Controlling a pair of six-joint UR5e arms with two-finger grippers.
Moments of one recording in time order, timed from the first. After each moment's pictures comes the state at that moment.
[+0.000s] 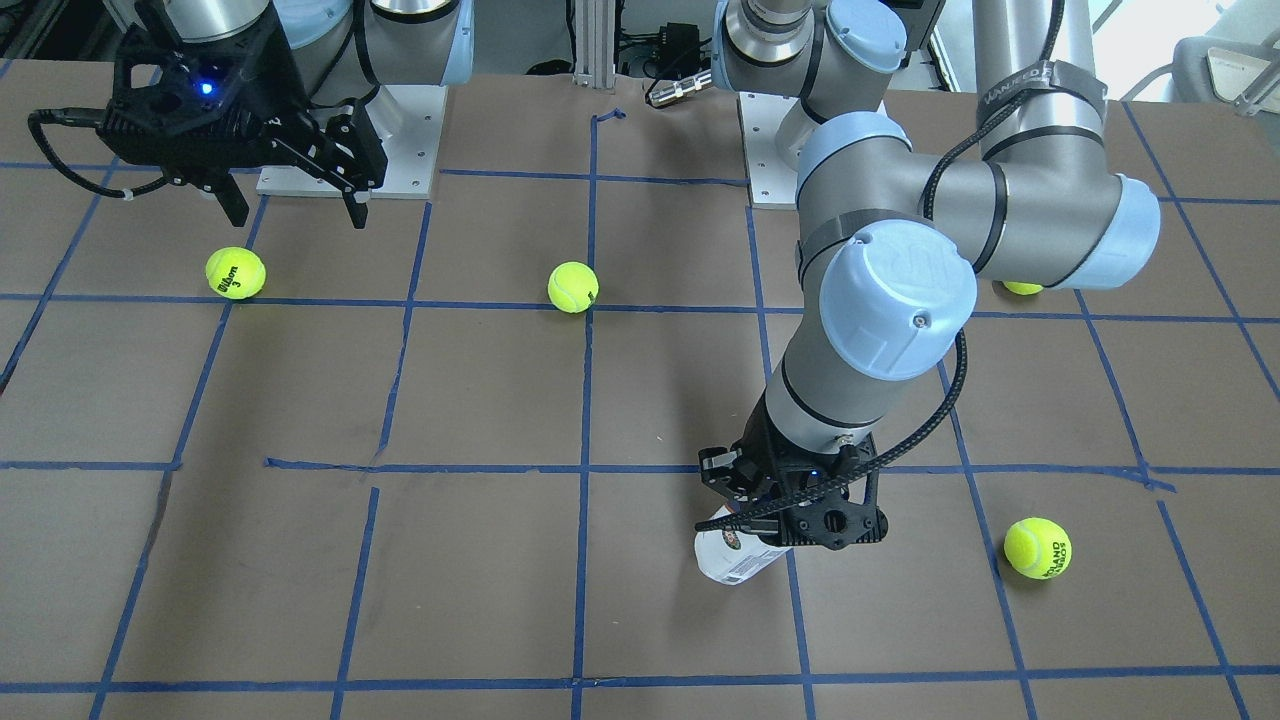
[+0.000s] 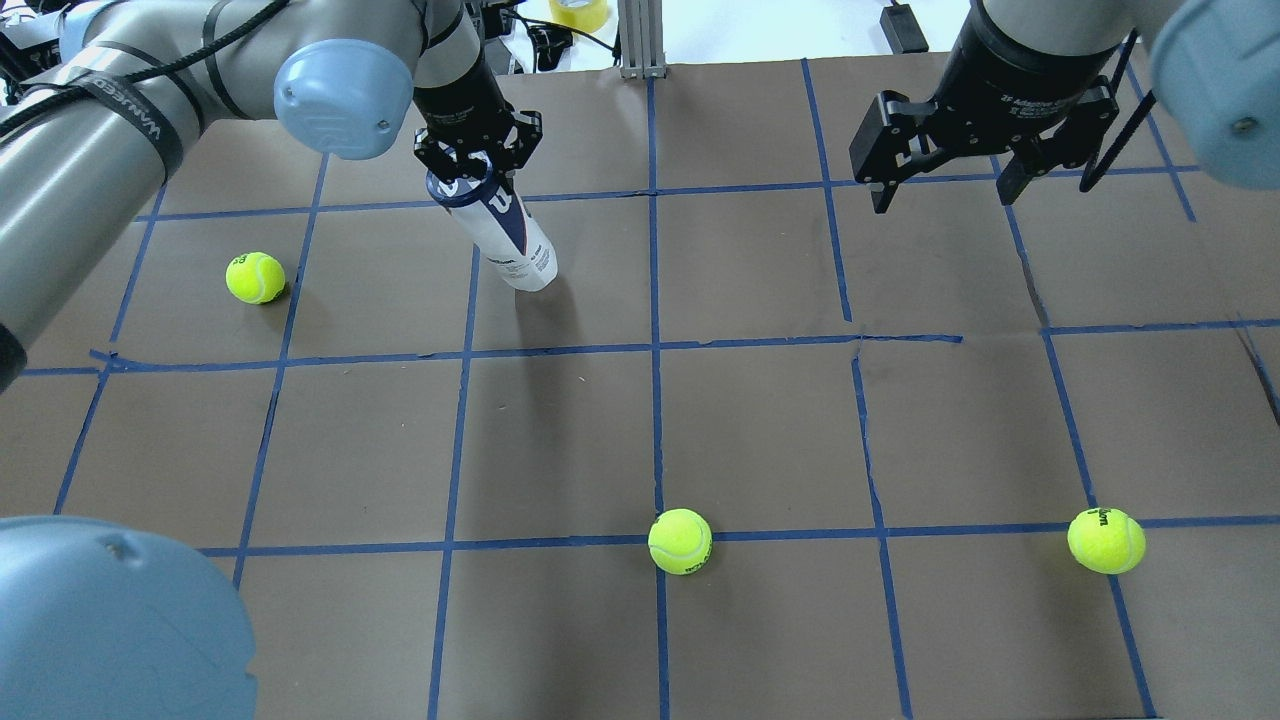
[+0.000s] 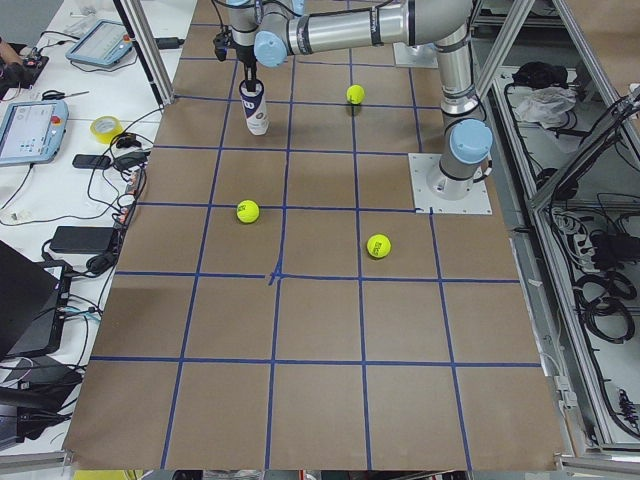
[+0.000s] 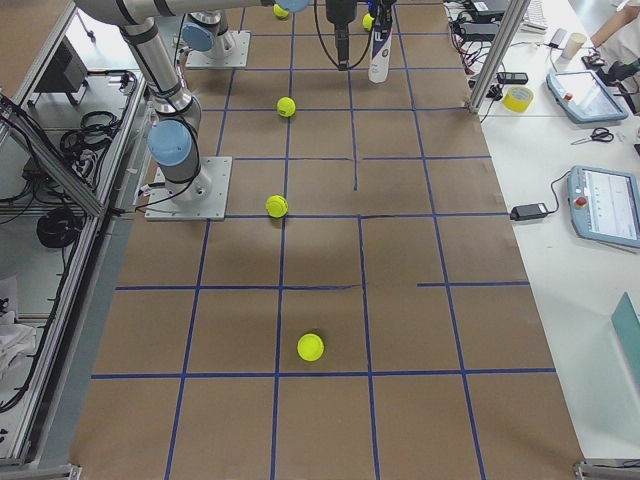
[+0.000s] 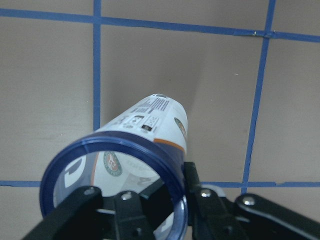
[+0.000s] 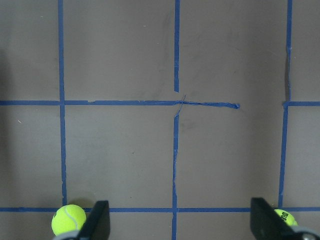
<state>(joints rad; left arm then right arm) -1.68 -2.02 -1.36 -1.28 1.53 -0.18 1.62 -1.61 1.53 -1.56 -1.58 0.03</state>
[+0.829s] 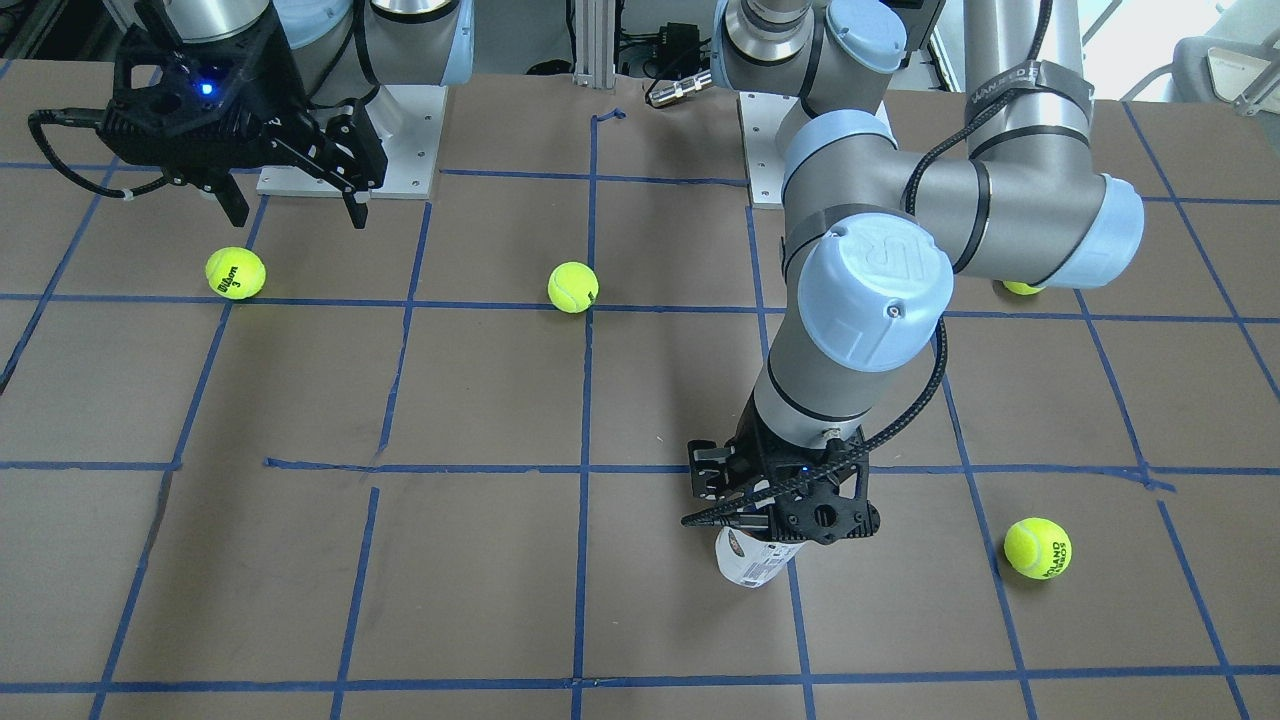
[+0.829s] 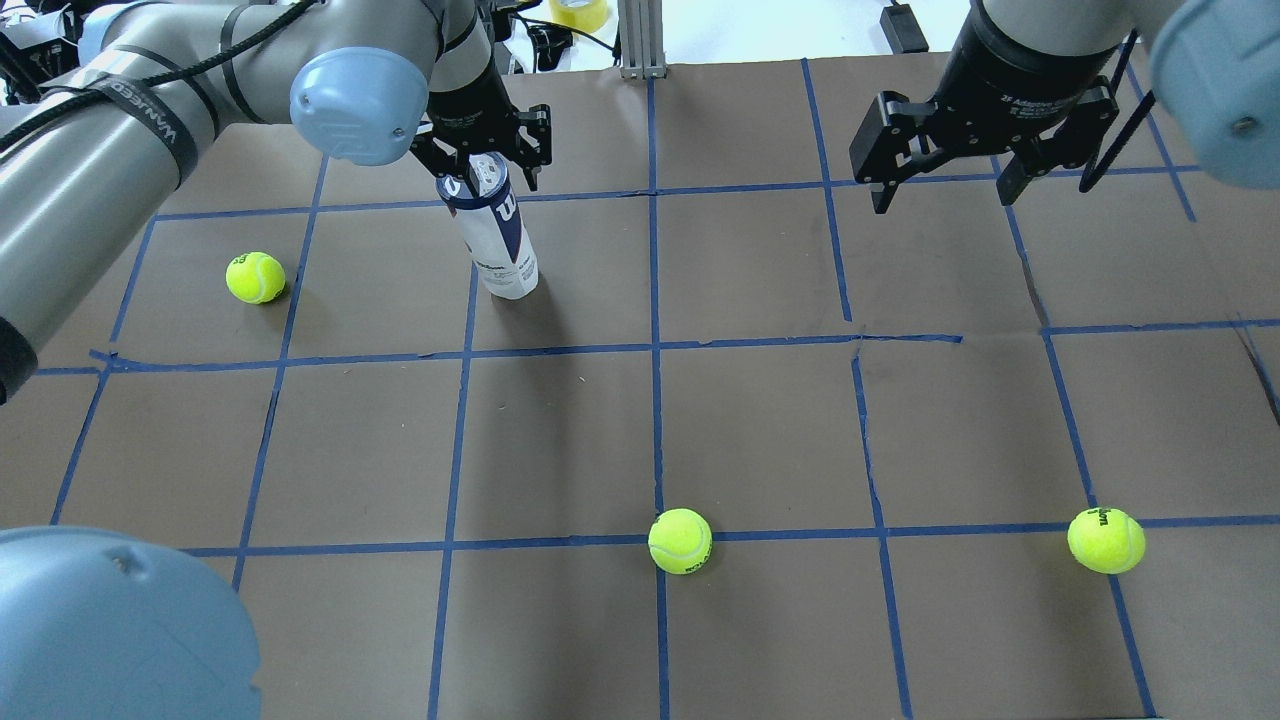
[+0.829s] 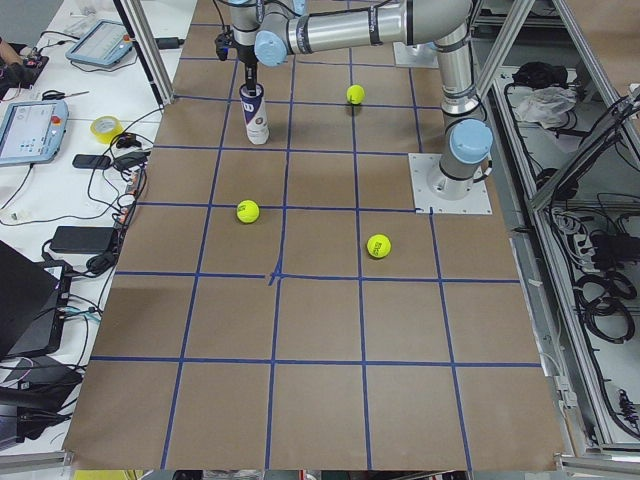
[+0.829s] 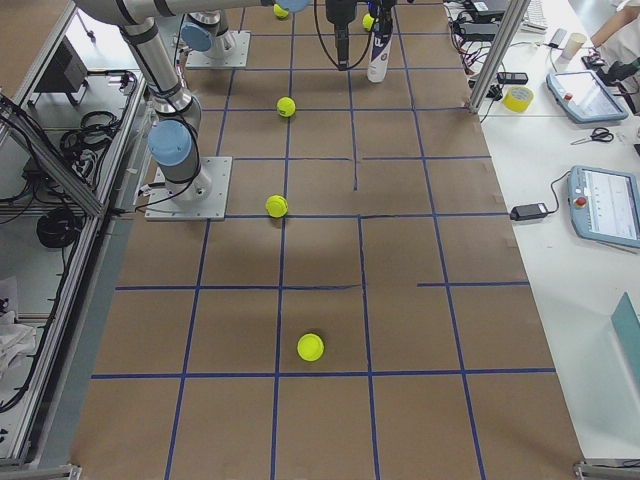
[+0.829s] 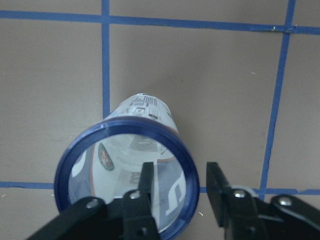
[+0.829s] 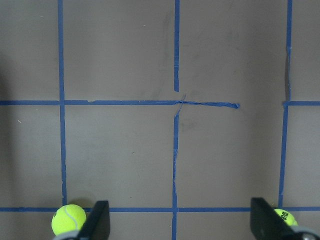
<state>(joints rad) -1.70 -2.01 -1.37 -1.27 1.54 -0.19 1.62 -1.61 1.53 -1.56 -1.58 0.03</state>
